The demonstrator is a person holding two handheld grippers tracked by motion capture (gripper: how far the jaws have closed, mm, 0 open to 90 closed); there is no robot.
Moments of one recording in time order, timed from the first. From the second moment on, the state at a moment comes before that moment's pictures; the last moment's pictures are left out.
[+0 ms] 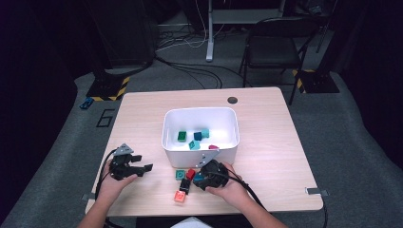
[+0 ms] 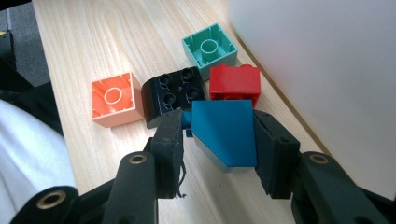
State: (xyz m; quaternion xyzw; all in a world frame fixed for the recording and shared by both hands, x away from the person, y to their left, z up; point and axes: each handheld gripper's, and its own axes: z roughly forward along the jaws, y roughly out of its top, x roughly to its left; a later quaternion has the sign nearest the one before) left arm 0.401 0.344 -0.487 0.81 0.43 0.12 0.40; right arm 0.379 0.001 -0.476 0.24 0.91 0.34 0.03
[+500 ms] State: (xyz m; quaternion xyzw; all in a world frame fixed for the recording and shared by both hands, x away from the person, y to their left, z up) left arm 0.401 0.343 -0.487 0.81 0.42 0.11 0.39; right arm 0.374 -0.012 -0.433 0.22 0.91 0.35 0.02
